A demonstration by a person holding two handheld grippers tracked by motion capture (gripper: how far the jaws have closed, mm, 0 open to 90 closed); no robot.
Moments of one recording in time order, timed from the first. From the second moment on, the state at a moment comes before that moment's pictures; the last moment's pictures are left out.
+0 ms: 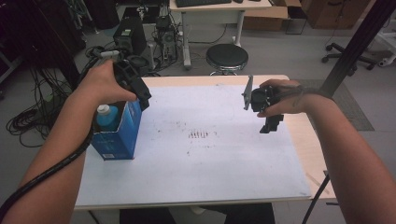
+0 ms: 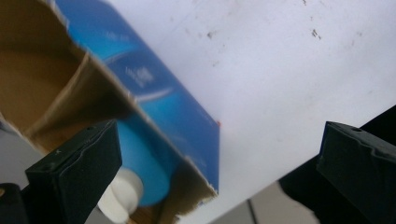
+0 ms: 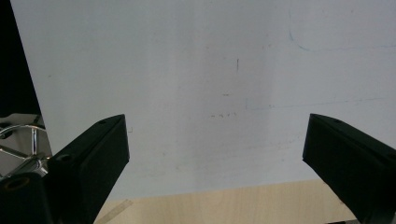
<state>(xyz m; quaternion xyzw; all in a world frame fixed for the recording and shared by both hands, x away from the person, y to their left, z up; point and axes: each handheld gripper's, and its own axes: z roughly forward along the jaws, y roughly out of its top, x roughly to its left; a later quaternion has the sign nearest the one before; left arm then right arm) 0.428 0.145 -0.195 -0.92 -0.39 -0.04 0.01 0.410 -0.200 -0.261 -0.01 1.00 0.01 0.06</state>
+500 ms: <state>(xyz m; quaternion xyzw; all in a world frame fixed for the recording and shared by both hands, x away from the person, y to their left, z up) 0.418 0.100 -0.193 -0.97 -0.23 -0.03 0.00 0.406 -0.196 -0.258 -0.02 1.00 0.02 0.06</state>
